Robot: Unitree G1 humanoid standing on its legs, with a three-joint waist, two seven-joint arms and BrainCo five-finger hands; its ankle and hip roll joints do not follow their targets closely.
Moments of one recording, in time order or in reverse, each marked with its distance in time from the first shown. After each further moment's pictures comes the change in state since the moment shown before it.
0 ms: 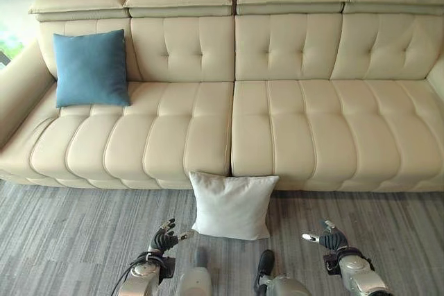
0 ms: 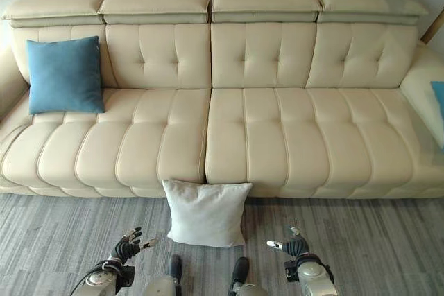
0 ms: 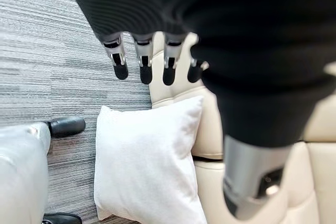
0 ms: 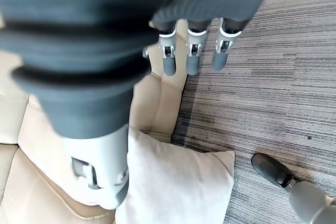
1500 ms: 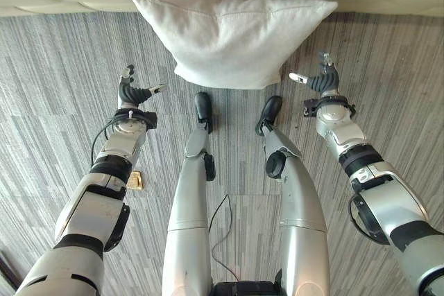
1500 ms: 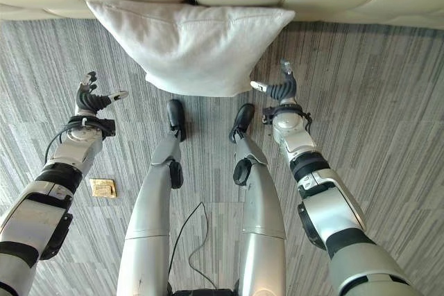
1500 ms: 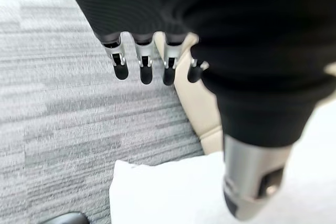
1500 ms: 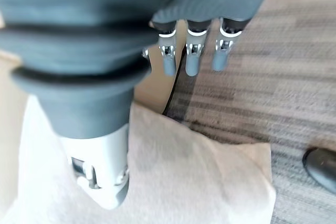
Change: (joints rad) left arm -0.969 0.261 -0.128 0.325 -0.116 -0.139 0.293; right arm -1.020 -0.039 0.156 0.131 0.197 -0.117 -0.276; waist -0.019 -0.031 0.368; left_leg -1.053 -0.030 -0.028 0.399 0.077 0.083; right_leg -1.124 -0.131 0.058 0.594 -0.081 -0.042
